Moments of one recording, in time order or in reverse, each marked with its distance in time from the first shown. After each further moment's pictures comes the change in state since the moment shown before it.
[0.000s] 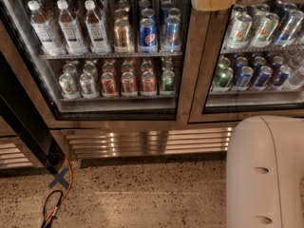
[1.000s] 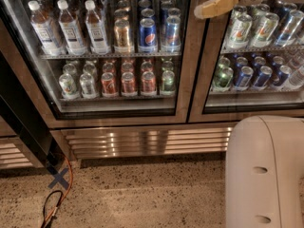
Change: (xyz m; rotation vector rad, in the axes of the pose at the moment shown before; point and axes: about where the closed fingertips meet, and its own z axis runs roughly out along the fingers) arm 0.000 0.000 0.000 0.000 0.000 0.000
